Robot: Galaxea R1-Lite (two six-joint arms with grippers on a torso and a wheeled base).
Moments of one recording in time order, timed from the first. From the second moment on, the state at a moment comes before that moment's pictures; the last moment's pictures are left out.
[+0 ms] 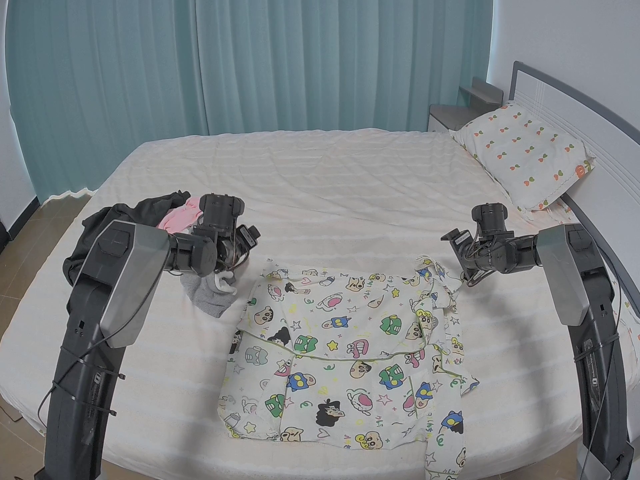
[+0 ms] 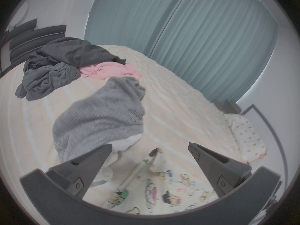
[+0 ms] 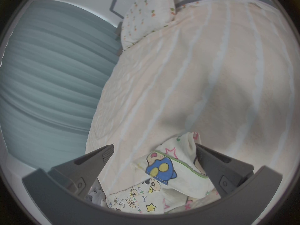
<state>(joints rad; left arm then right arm) -0.23 2.62 -2.00 -0.10 0.18 -0.74 0.07 2.72 -2.00 -0.07 0.04 1.13</state>
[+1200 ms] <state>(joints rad) -0.42 2.10 -0.95 -0.41 -0.06 -0.86 0.07 2.28 -1.15 -0.66 0.21 0.74</state>
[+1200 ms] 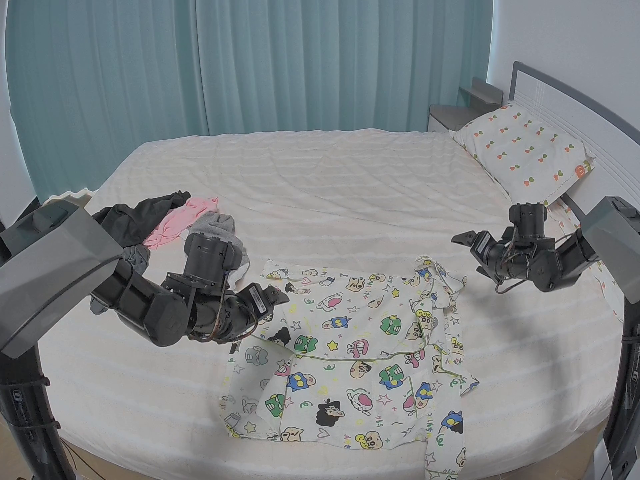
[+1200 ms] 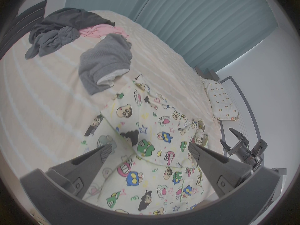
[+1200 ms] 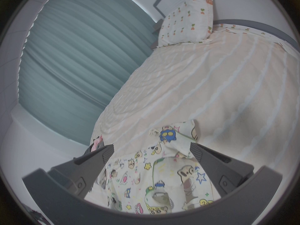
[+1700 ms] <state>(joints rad) -0.64 2.02 -0.64 -0.47 -0.01 -1.06 0.12 2.20 -0.41 -1.48 0.28 0.67</state>
